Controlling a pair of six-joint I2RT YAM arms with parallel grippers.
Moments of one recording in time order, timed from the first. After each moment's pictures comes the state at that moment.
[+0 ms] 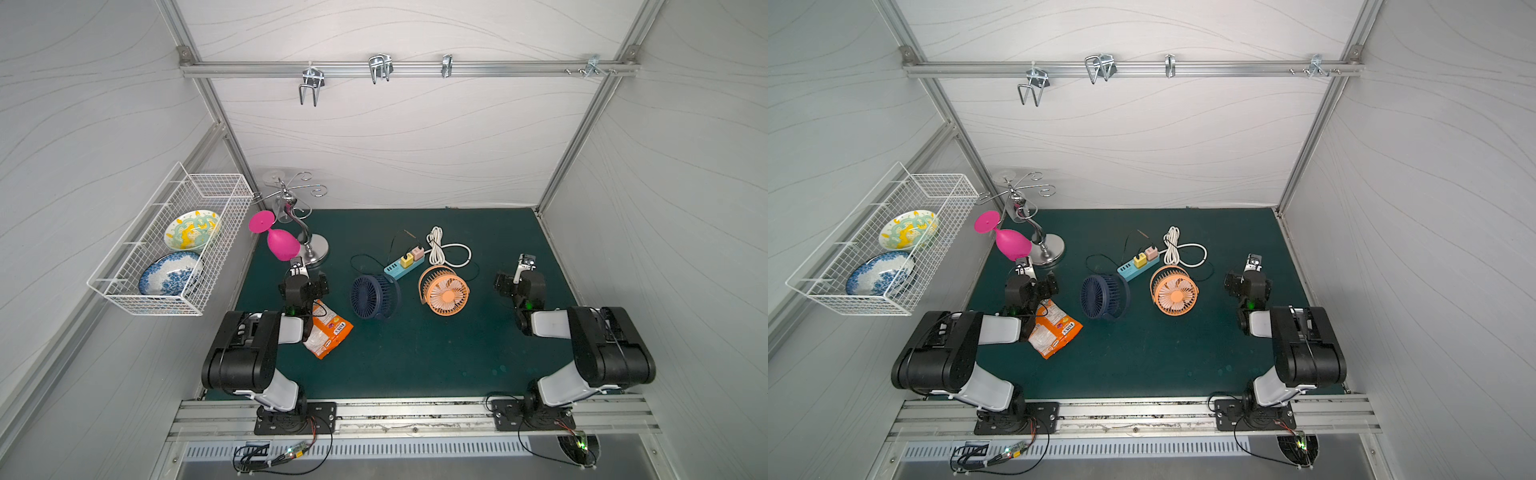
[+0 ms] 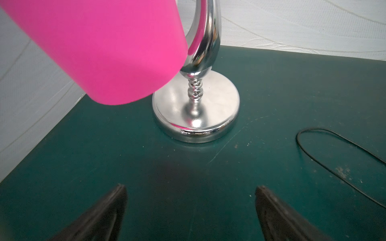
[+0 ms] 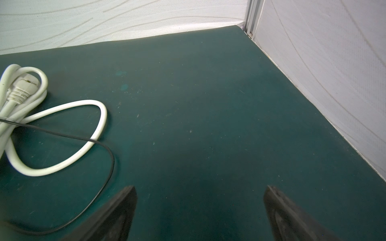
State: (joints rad) left arm 0.00 1.55 0.38 0.75 -0.21 -0.09; right arm 0.05 1.54 0.41 0.69 0.19 0.09
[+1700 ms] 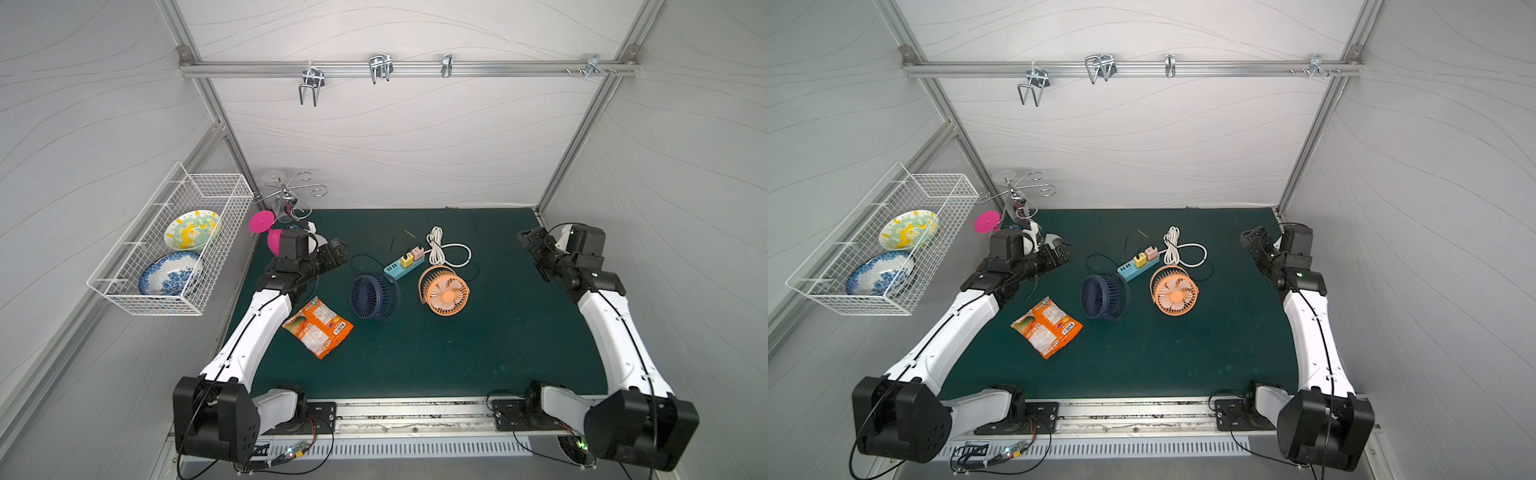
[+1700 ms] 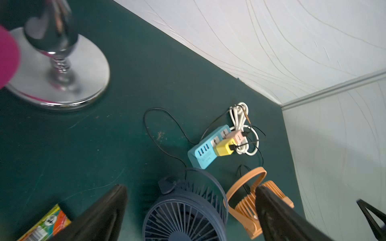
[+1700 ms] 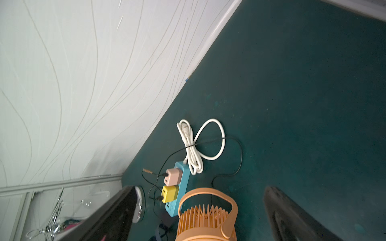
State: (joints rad) left arm -0.11 1.23 0.99 -0.37 0.29 -0.56; right arm -0.08 1.14 1.05 -0.50 -0.31 0.78
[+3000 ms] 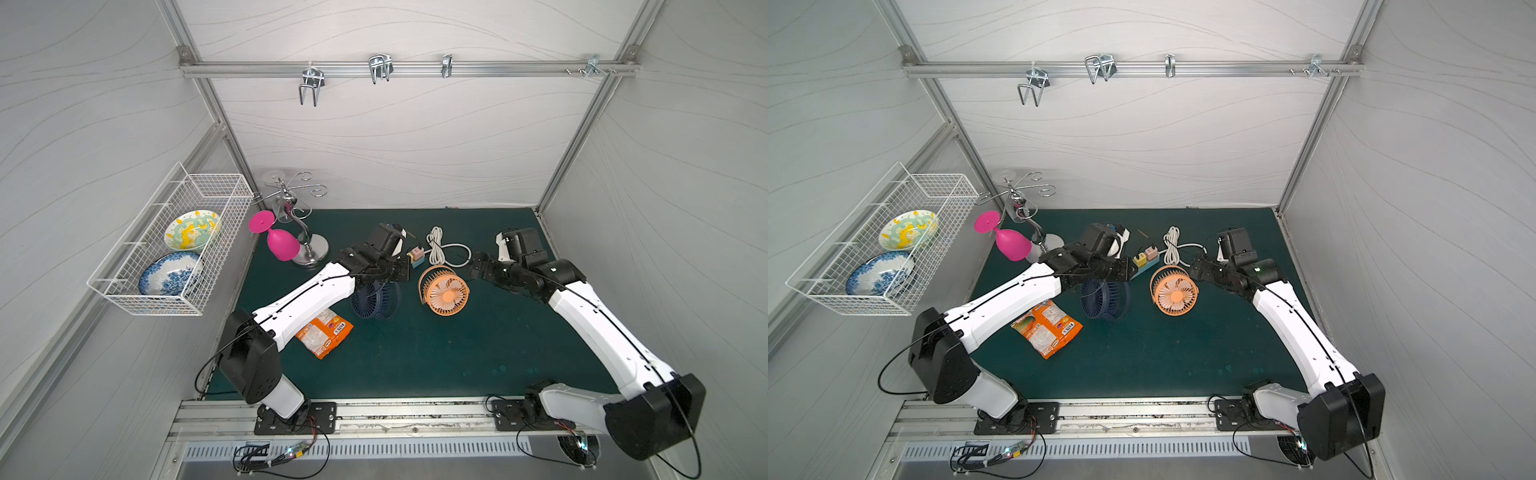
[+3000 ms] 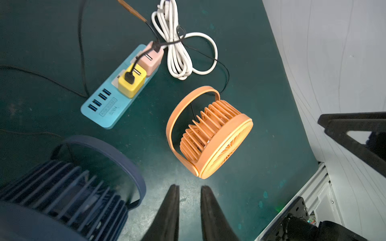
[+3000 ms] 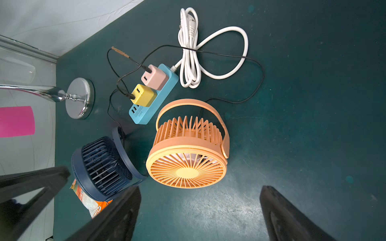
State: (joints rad) left arm -0.68 1.58 1.35 -0.60 0.12 -0.55; right arm 0.37 1.19 1.12 -0.80 -0.11 0.56
